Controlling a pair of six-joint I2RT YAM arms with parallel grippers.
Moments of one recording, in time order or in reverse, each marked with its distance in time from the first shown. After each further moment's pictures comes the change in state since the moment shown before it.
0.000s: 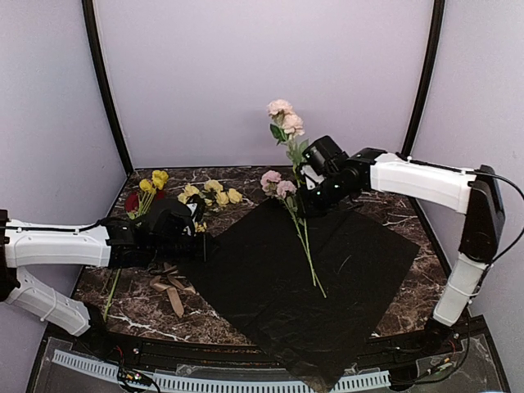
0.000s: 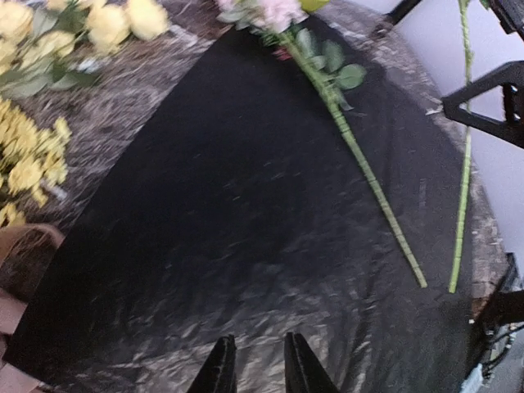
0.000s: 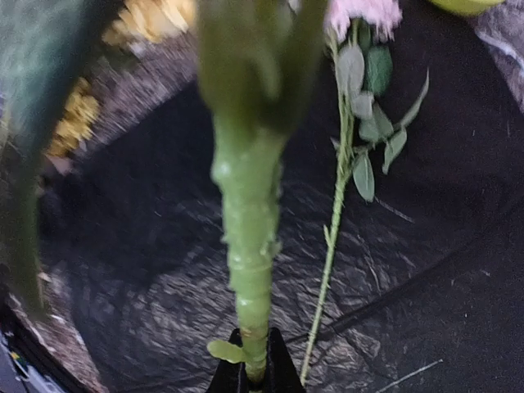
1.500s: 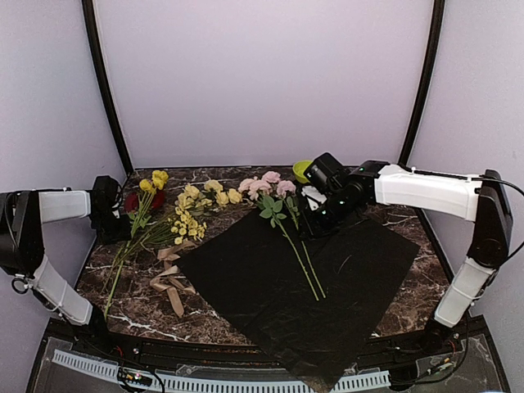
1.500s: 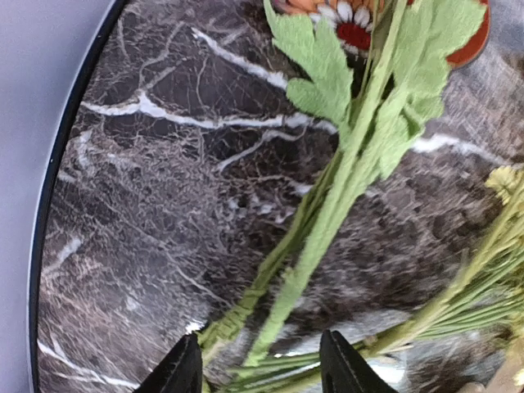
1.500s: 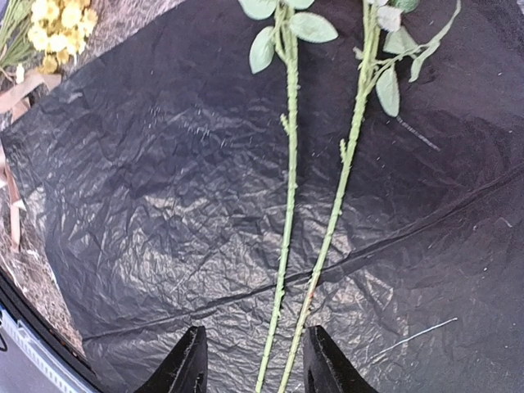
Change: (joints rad) left arm 0.972 0.240 0.136 -0.398 -0.008 0.388; right arm 0.042 -0.038 -0.118 -0.080 -0.033 -0.061
